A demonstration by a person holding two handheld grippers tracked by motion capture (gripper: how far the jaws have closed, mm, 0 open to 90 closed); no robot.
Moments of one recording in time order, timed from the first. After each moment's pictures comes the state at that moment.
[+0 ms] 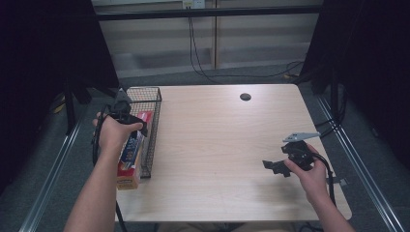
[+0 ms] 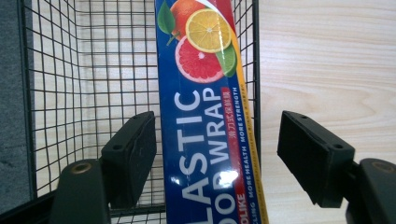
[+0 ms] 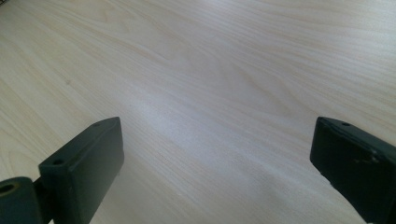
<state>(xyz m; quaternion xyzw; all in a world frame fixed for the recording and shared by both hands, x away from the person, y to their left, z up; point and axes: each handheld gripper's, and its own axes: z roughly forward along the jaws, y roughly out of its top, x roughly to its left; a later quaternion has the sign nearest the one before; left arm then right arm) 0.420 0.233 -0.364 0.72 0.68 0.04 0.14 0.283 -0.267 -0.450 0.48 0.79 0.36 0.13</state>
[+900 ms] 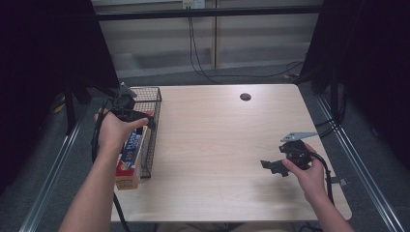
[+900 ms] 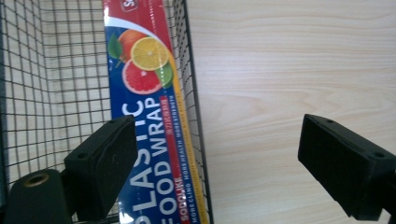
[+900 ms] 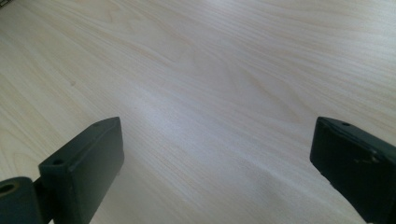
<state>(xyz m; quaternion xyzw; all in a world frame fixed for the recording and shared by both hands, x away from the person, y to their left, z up) 0.407 0.211 -0.336 0.74 0.63 0.03 0.20 0.286 -0.263 -0.450 0.47 0.80 0.36 0.13</state>
